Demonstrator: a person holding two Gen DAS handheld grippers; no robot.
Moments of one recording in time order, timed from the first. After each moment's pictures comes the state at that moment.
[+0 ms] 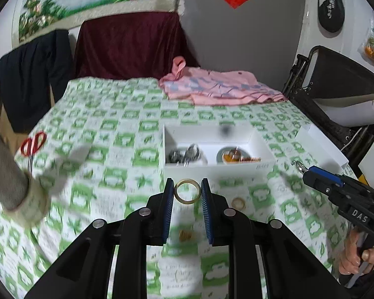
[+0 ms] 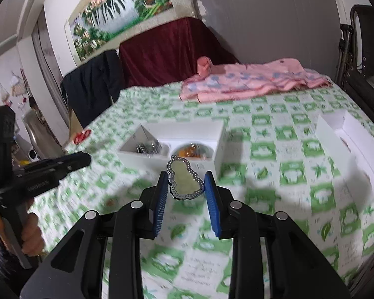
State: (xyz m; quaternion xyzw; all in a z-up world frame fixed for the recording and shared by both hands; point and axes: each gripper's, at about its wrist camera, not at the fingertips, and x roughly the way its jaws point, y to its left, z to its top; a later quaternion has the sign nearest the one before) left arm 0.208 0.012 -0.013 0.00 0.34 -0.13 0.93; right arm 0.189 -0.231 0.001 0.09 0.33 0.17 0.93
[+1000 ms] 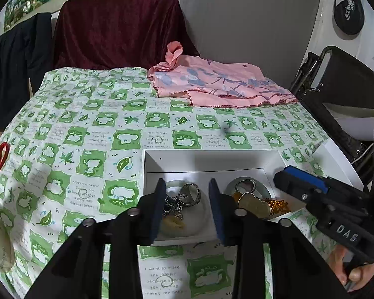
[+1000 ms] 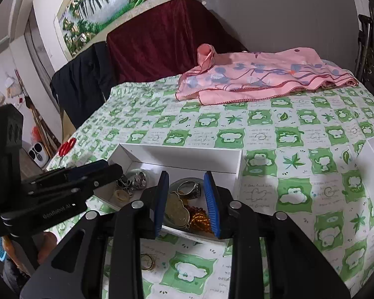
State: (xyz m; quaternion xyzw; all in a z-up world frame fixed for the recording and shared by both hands) left arm 0.315 -0.010 -0.046 -0.02 0.38 -0.15 0.91; right arm 0.298 -0.208 -0.027 0.10 0.36 0.17 0.91
